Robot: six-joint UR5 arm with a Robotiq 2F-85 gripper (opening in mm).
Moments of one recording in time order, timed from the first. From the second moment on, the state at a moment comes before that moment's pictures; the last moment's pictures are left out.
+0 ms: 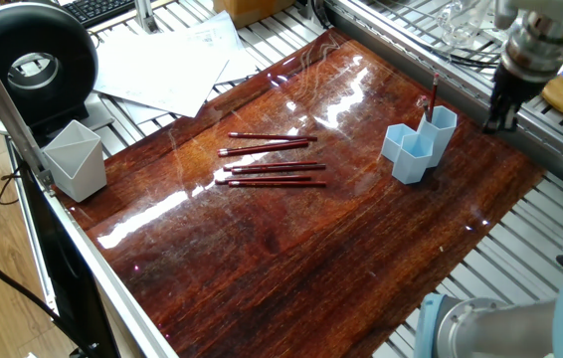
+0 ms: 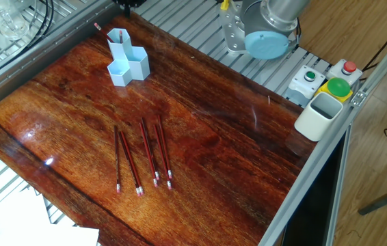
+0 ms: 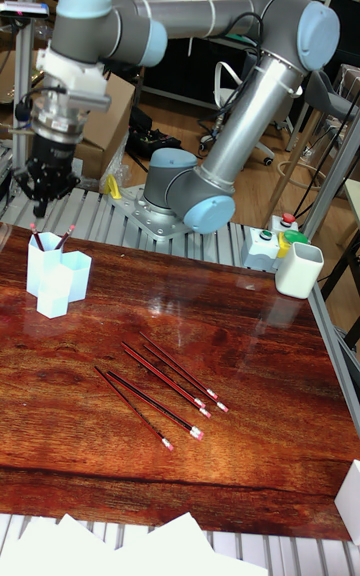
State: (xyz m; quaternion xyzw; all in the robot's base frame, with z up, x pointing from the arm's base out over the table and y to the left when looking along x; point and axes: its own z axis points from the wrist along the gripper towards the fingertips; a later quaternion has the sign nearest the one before) arm 0.324 -0.250 0.102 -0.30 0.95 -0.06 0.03
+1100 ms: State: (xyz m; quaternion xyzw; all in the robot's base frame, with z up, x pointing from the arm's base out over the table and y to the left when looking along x) arm 0.361 -0.229 0.072 -0.33 0.94 -0.05 0.07
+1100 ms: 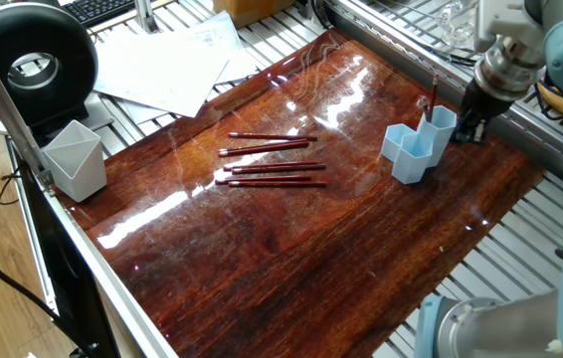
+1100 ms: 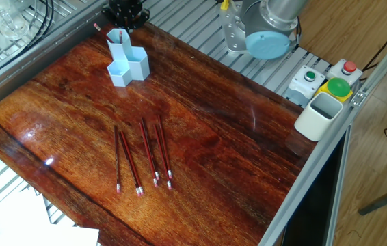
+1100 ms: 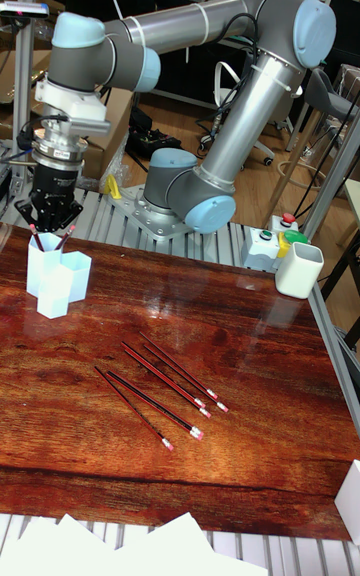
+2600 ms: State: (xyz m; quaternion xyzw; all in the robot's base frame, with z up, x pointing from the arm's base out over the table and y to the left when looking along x) arm 0.377 -0.224 0.083 -0.32 0.94 -0.07 0.07
